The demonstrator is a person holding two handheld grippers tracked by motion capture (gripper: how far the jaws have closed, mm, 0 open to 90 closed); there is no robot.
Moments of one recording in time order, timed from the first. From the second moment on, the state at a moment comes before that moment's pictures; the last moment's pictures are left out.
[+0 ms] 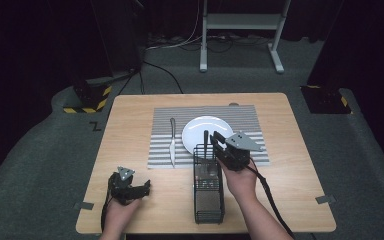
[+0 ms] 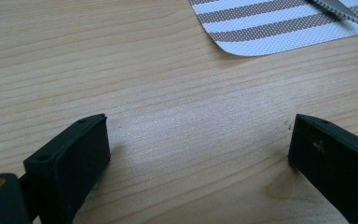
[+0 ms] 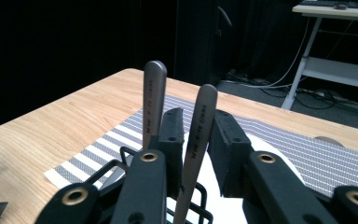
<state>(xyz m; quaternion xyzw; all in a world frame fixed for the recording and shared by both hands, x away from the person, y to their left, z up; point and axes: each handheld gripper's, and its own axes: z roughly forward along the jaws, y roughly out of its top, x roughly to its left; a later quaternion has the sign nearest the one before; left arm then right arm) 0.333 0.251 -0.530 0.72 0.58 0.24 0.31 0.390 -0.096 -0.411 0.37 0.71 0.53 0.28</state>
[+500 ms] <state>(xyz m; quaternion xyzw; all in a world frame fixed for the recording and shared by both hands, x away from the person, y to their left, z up) 0.333 0.252 -0.530 0.72 0.58 0.24 0.31 0.379 -0.103 -0.411 0.34 0.70 0.57 0.27</state>
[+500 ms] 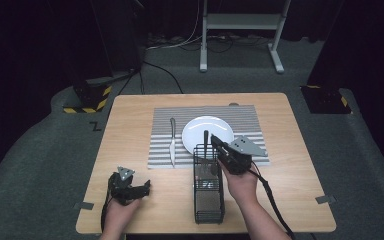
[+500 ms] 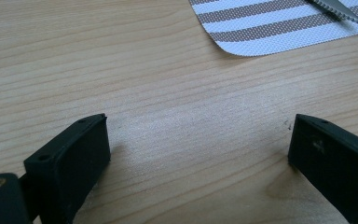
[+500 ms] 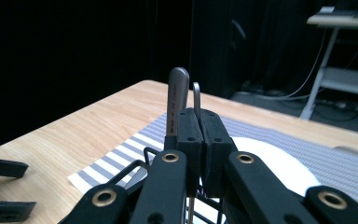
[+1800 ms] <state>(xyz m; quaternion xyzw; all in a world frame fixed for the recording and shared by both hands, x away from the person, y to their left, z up) 0.333 0.252 -0.530 0.72 0.58 0.24 0.30 0.344 -0.166 -0.335 0.33 0.61 0.62 0.37</state>
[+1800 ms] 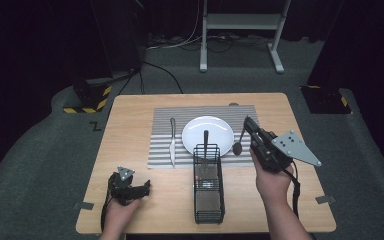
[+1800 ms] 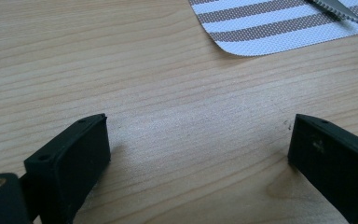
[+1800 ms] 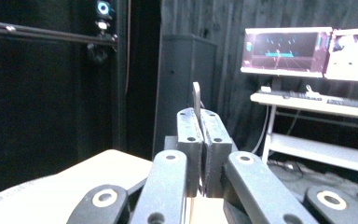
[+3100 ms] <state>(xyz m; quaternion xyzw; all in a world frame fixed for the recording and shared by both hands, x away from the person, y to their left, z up) 0.331 0.251 -0.531 0.72 0.58 0.24 0.31 0.443 -0.192 -0.434 0.42 0.66 0.56 0.29</state>
